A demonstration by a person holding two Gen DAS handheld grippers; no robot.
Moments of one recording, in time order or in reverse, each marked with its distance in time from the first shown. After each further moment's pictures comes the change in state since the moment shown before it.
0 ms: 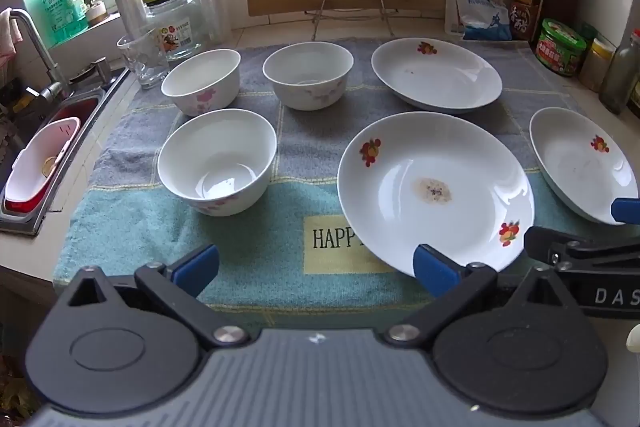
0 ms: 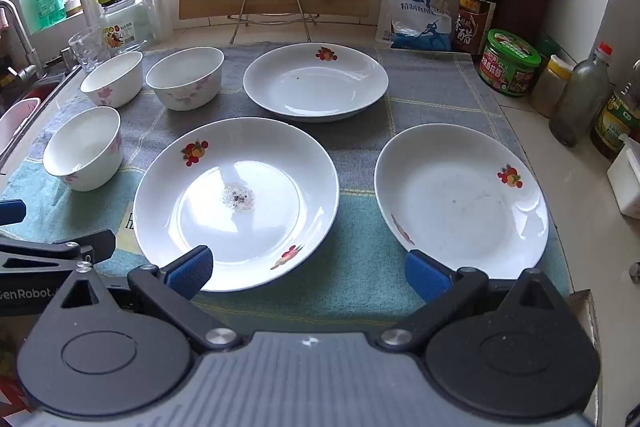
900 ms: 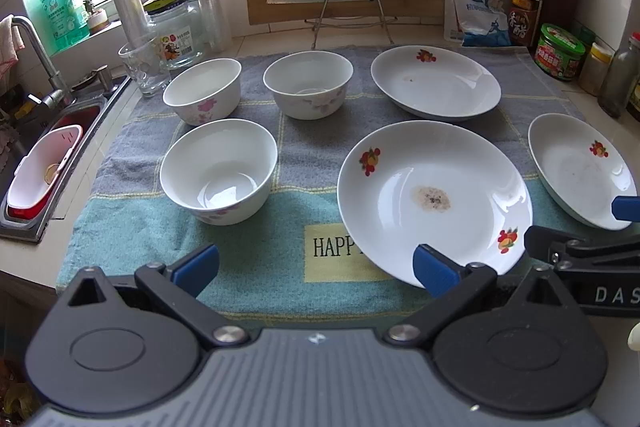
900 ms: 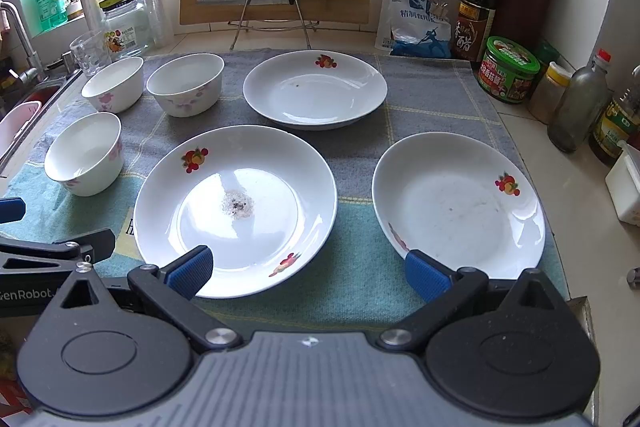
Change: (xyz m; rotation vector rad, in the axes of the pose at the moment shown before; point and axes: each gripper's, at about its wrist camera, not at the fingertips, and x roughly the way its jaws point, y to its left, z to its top) left arm -0.003 -0.004 0.005 0.009 -0.008 0.012; right arm -0.003 -0.001 0.001 0.000 -0.020 0.004
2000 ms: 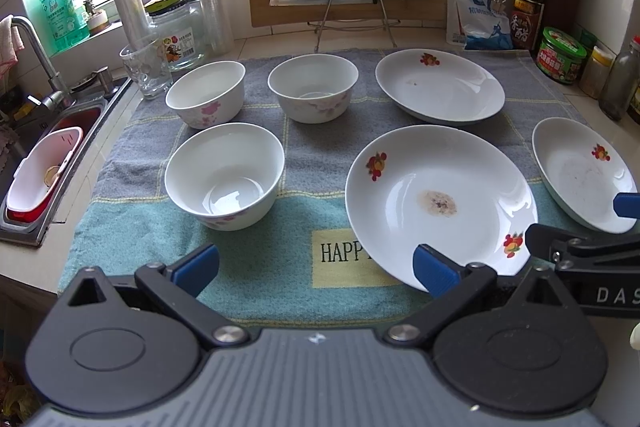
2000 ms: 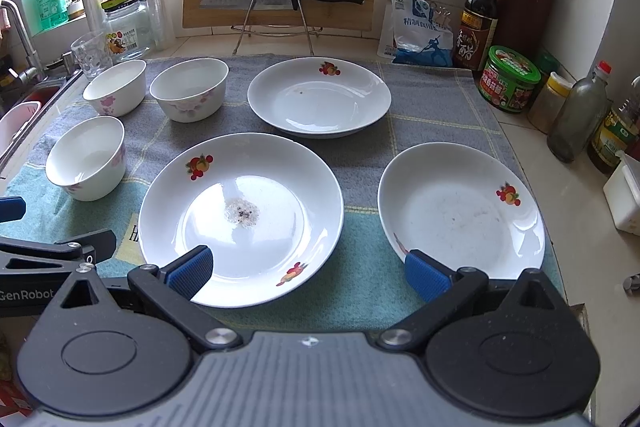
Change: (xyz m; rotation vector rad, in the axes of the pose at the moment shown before) left arm -0.001 0.001 0.002 -0.004 -0.004 -0.002; right arm 0.000 0.007 0.004 -0.014 -0.012 -0.009
